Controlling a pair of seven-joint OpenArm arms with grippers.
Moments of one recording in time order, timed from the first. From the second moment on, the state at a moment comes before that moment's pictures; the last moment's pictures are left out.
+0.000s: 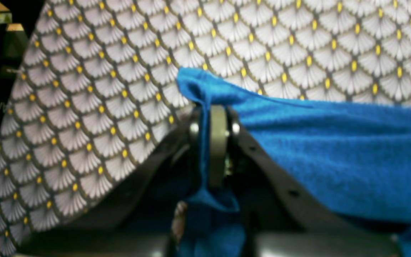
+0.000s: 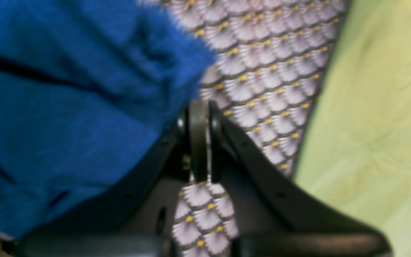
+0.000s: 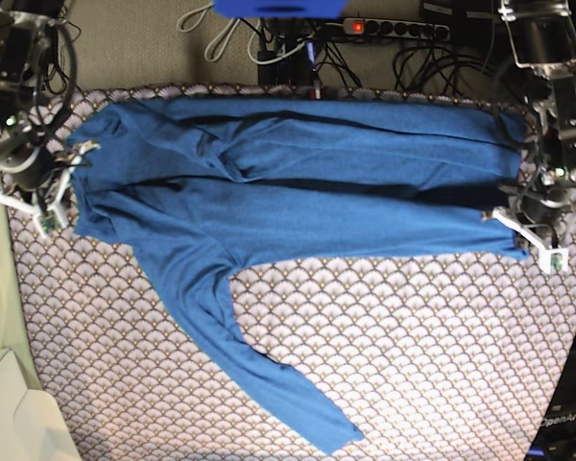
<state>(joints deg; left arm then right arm) 2.3 -22.4 -15.8 84.5 -16.6 -9.2 35.4 -12.8 15.8 24.6 105.4 -0.8 40.2 -44.6</state>
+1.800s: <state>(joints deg) 2.1 -21.9 -15.6 84.4 -16.7 -9.2 35.1 -0.2 16.7 11.0 85.1 -0.7 40.1 -45.6</state>
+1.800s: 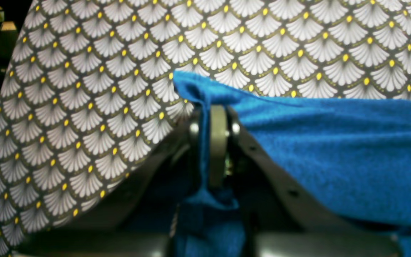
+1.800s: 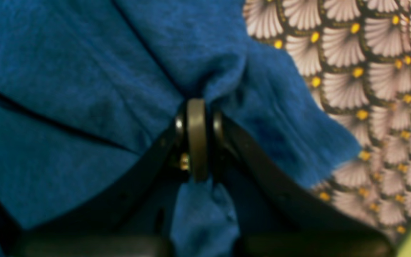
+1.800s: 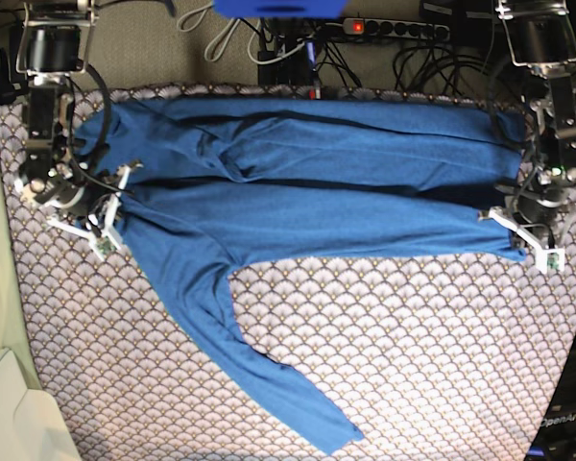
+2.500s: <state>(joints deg) 4.6 -22.4 -15.8 85.0 -16.8 -9.3 35.0 -10.9 17.5 16.6 102.6 -0.2 40.1 -46.0</state>
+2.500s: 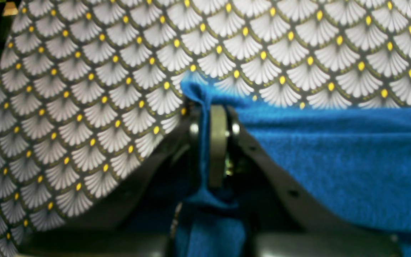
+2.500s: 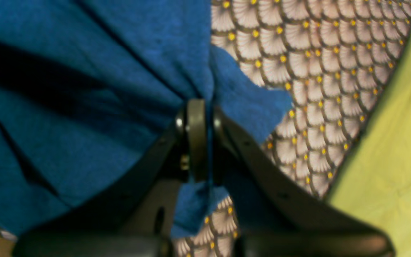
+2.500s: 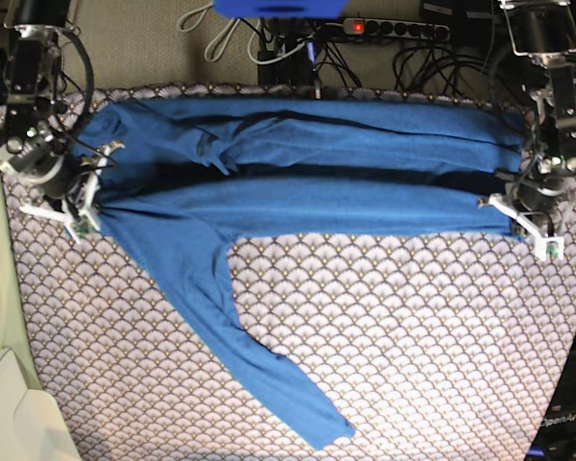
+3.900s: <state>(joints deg) 8.4 -24.5 -11.3 79.7 -16.2 -7.5 36.1 -15.9 18.3 17.9 103.3 -0.9 40.2 -46.4</state>
